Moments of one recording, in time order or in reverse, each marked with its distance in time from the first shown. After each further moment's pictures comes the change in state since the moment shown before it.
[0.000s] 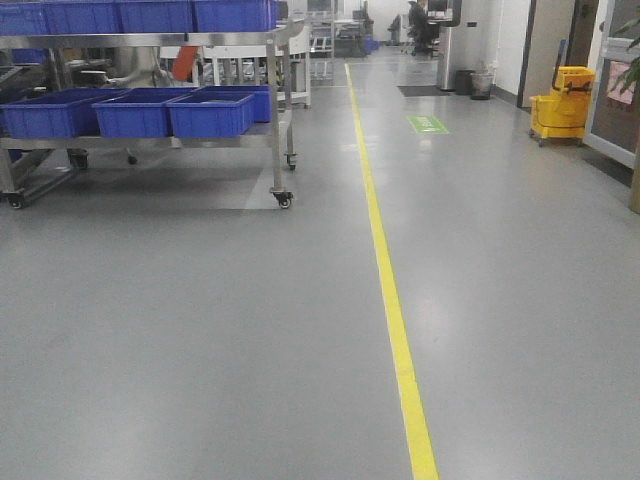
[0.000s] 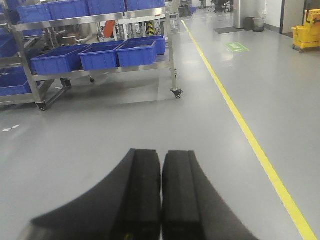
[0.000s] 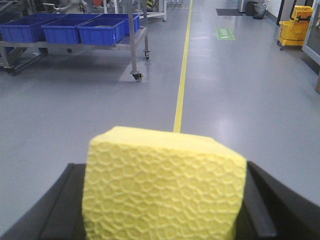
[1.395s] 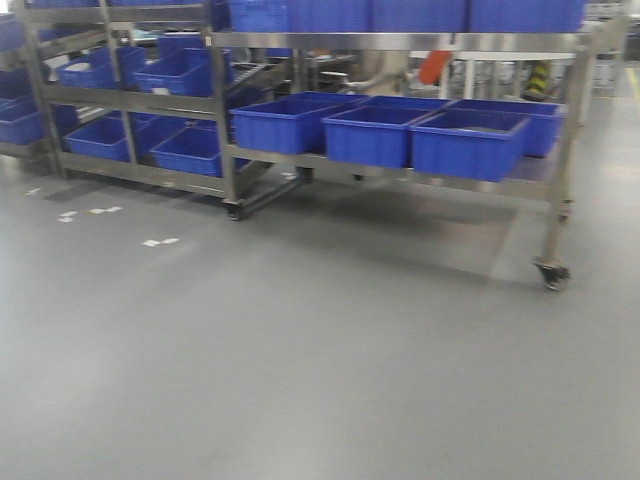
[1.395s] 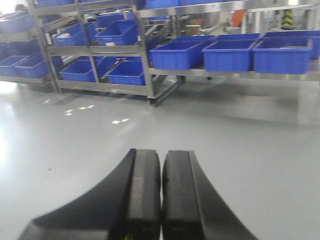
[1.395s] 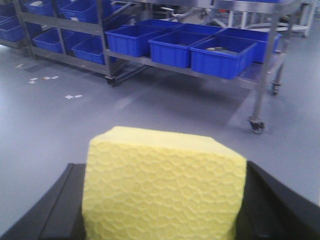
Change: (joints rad) left arm 0.000 0.000 0.000 0.000 0.000 0.000; right arm 0.000 -0.001 0.000 0.000 0.000 0.000
